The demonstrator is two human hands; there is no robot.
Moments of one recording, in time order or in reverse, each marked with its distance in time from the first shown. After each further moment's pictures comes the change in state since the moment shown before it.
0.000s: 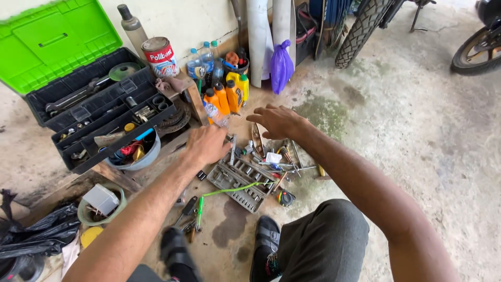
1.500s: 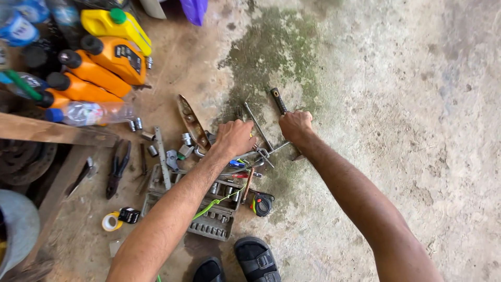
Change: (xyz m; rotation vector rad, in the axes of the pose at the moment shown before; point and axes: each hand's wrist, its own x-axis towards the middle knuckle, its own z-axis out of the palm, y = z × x) left_hand 0.327 0.112 0.386 -0.223 -0.470 0.354; right_hand -0.020 0.261 0.426 0.067 -0.650 0.707
